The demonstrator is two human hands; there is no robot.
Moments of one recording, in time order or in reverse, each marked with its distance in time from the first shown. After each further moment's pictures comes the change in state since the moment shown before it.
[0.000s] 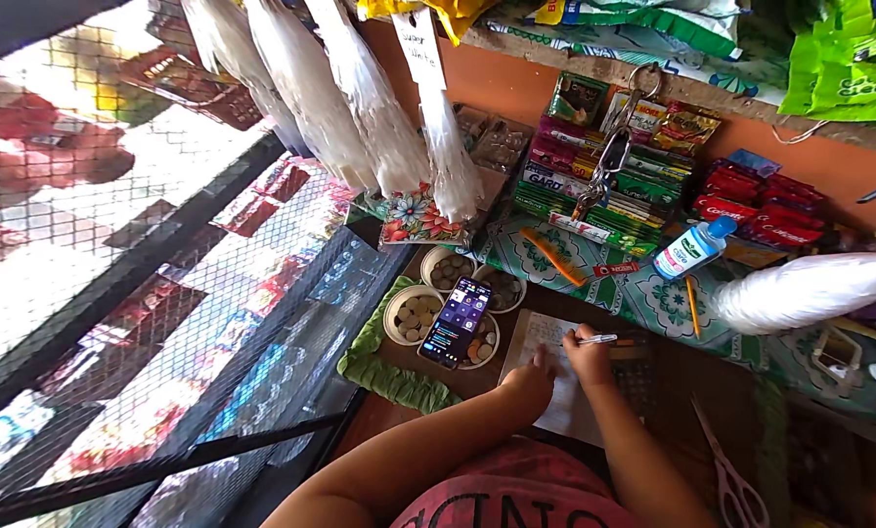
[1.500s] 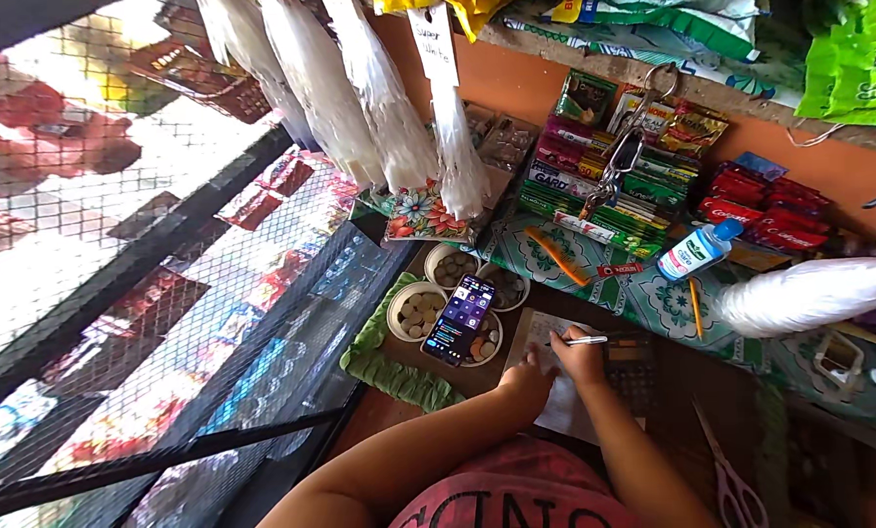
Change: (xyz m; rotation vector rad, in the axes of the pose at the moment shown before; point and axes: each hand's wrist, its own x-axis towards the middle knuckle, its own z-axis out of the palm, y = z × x) left_hand -0.001 -0.007 0.006 -0.050 0.006 -0.080; right_hand -0.005 -0.016 0.003 -0.012 -0.164 0.055
